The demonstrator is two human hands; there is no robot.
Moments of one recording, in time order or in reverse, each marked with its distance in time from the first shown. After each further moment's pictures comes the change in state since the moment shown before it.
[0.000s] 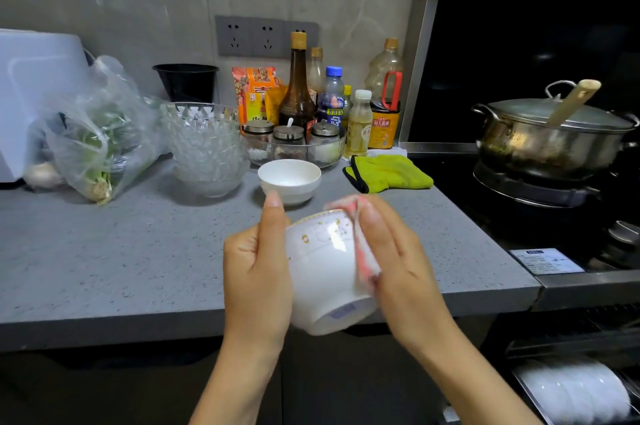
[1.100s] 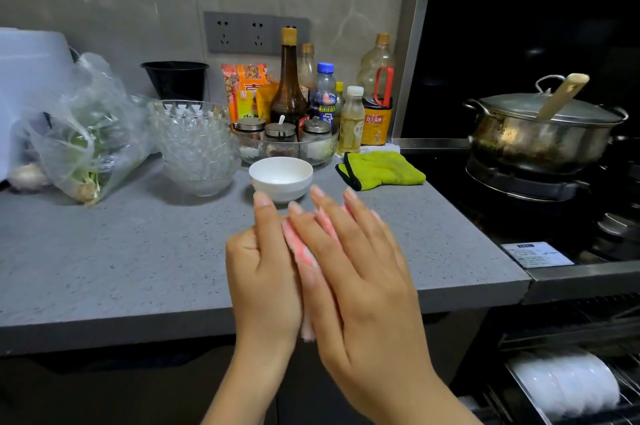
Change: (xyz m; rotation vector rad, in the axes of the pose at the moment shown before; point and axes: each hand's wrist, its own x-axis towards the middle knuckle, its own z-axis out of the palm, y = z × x) left_hand -0.007 -0.002 0.012 0.086 0.031 0.092; right_hand -0.027 0.001 0.018 -0.748 0.119 -0.382
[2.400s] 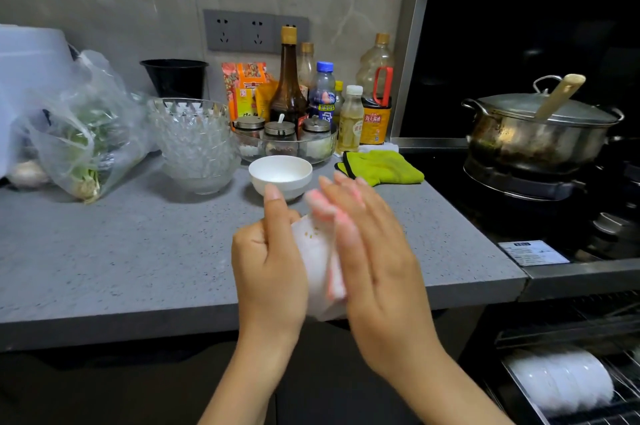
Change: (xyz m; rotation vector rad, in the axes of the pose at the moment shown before) left_hand 0.003 -0.004 0.003 -0.007 -0.010 -0.013; right_hand 0.013 0.011 -0.006 0.242 -0.008 0.101
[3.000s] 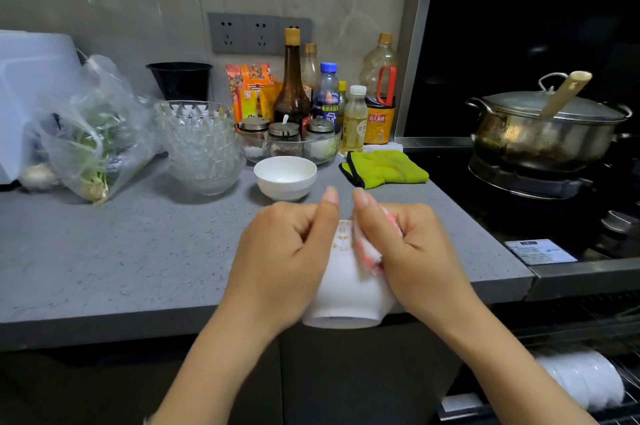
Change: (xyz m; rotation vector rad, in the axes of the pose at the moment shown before) left_hand 0.016 0.016 -0.017 0.419 -0.448 0.259; right_hand 0.024 0.006 -0.023 0.346 -0.157 0.262
